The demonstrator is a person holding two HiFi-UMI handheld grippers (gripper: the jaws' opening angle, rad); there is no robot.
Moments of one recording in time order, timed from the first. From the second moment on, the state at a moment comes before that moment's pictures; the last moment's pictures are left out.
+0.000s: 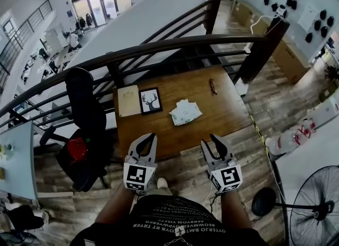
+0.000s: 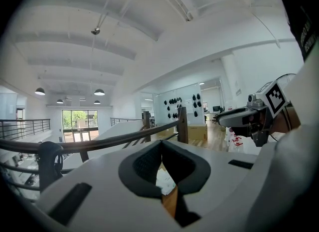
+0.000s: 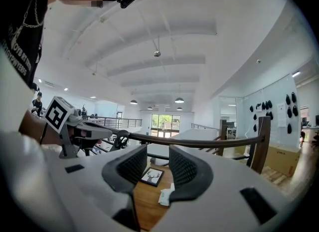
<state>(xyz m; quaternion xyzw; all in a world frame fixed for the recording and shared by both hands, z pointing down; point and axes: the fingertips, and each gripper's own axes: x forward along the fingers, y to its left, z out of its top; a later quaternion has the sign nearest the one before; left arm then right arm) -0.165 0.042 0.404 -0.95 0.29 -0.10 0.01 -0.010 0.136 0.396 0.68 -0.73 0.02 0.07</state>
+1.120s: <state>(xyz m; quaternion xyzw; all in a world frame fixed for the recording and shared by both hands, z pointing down) -0.147 -0.031 0.420 -0.96 0.27 -0.11 0.02 0.004 0.068 0.398 0.69 -0.72 0.04 0.06</state>
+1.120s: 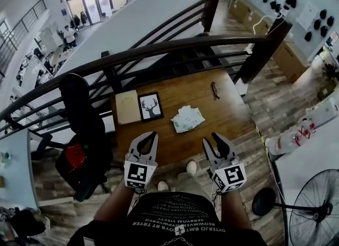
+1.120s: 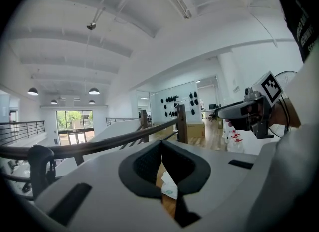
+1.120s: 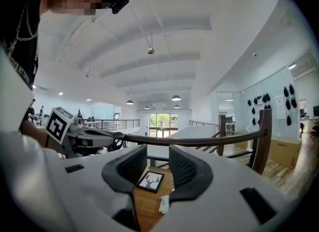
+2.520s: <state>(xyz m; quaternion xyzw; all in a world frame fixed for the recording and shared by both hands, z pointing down) -0.009 -0.137 0.407 -0.91 0.39 -0.10 -0.03 0.147 -0.086 0.400 0.57 -0.82 0.04 0.06</state>
